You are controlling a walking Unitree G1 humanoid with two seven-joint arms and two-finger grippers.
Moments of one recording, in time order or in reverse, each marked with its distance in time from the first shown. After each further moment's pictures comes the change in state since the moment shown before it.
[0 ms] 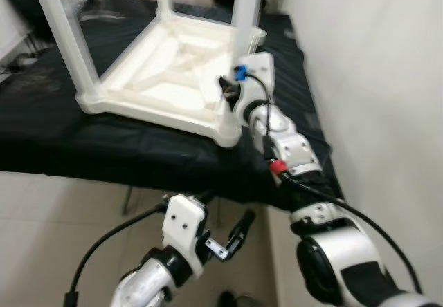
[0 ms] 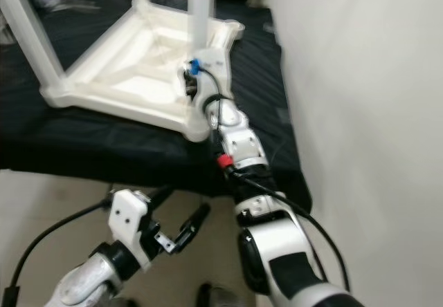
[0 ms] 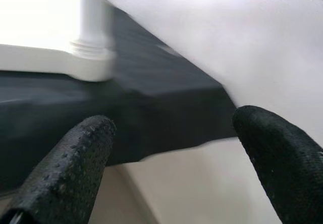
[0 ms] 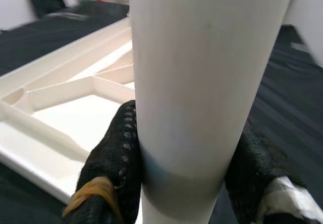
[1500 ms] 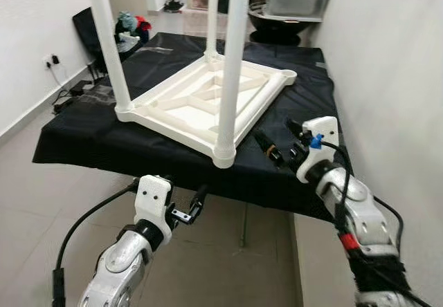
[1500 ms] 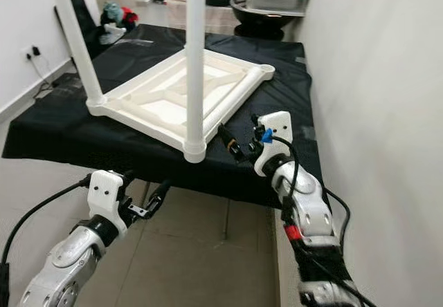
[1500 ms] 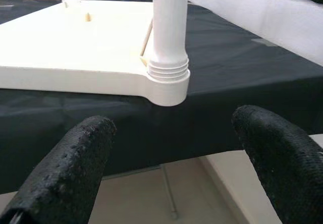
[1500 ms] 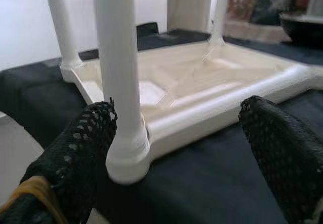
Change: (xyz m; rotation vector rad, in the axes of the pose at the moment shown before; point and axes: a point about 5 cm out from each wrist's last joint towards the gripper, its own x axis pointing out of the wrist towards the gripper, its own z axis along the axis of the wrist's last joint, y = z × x) left arm 0.013 0.073 -0.016 0.094 0.058 0.237; right arm -0.102 -0.083 -0.067 -0.061 -0.037 0.343
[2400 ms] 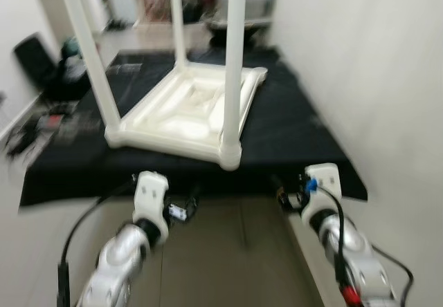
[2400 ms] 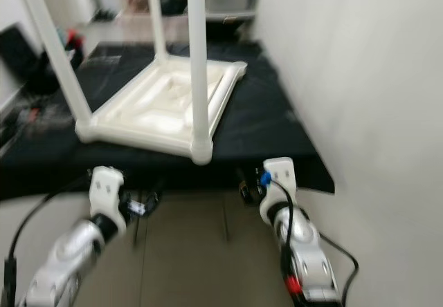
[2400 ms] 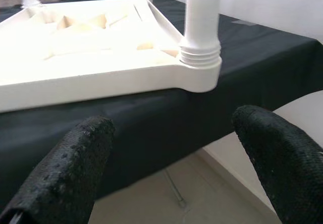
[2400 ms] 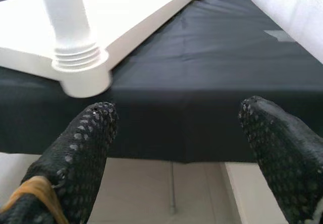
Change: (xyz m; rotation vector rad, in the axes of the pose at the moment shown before) left arm 0.001 0.021 -0.018 0.005 0.073 0.102; right arm -0.023 0.028 -0.060 0.042 0.225 -0.228
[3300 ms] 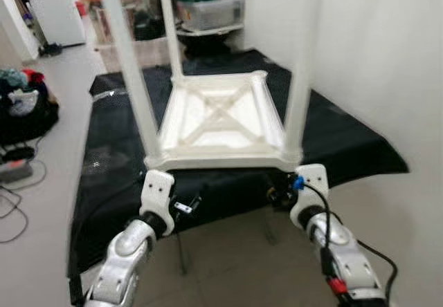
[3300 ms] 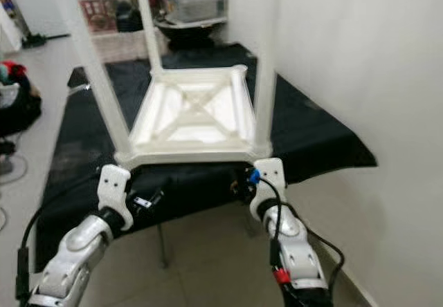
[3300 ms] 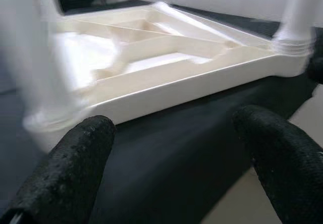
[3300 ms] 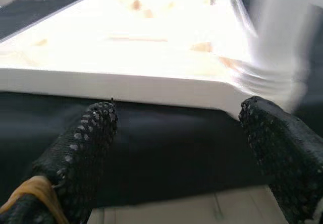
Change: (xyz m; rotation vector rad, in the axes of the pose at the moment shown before) left arm 0.017 -0.008 0.006 -0.002 -0.056 -0.038; right arm 0.016 0.004 0.007 0.013 -0.034 -0.007
